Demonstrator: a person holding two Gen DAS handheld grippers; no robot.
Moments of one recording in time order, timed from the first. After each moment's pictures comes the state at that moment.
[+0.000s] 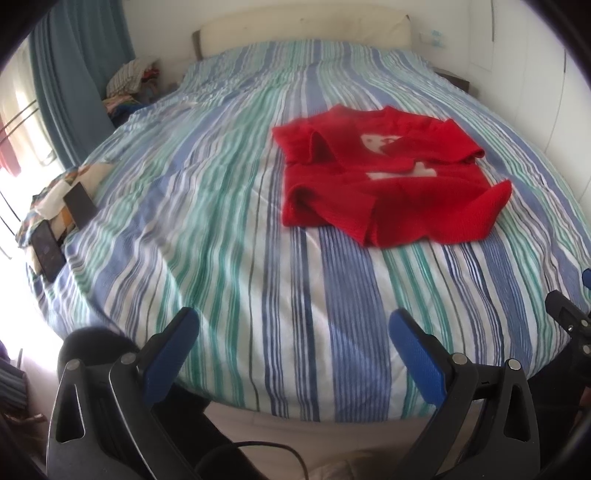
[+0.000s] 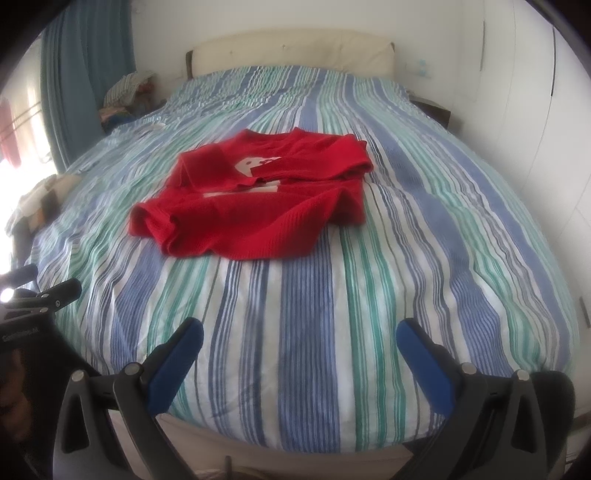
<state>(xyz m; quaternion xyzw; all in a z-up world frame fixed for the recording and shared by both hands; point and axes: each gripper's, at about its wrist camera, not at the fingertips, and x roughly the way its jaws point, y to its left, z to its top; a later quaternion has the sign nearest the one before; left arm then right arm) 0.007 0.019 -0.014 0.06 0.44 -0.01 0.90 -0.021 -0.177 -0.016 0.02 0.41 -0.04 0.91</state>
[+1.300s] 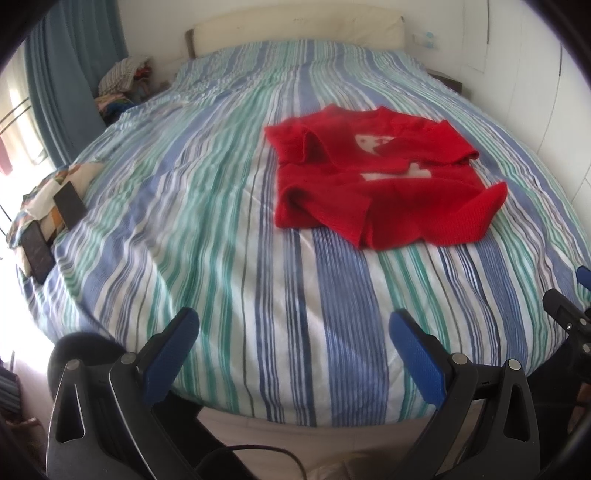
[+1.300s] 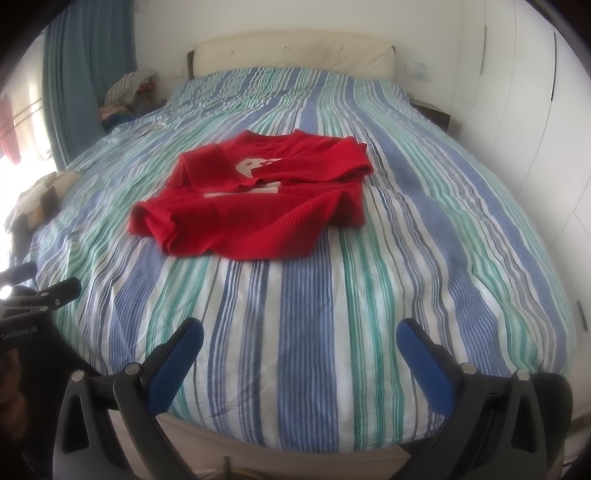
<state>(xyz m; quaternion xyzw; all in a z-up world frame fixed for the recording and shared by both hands) 0.015 0.028 -0.017 0.04 0.43 -0.05 0.90 -0.022 -0.176 -0.015 0.01 0.41 -0.03 0.91</state>
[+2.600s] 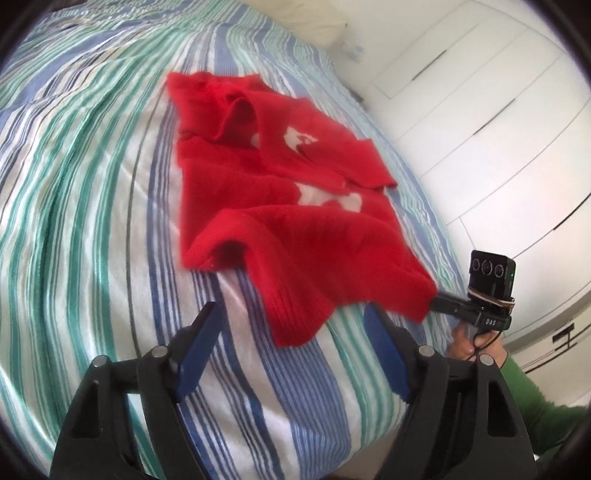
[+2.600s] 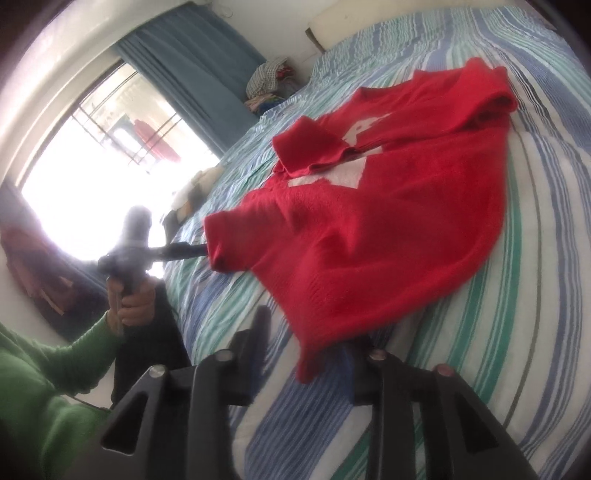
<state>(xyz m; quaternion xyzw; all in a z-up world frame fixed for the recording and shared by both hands) 0.117 0.071 -0.072 -0.17 0.49 -0.32 0.80 0.095 -0.270 -0.109 0.19 0.43 0.35 0.81</state>
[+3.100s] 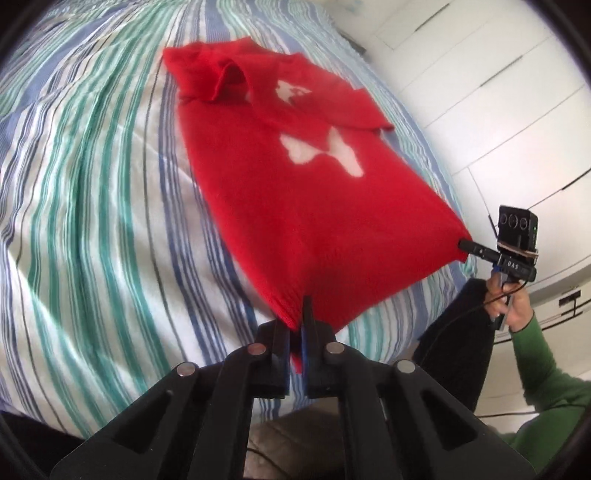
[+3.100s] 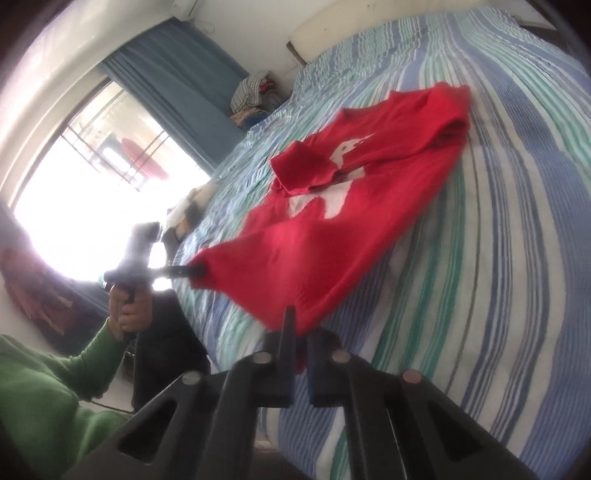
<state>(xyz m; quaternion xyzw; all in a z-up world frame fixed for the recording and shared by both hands) 0.079 0.079 -0.047 -0.08 0.57 -0.31 0.75 0.049 -0.308 -0.053 0.21 0.44 0.31 0.81</state>
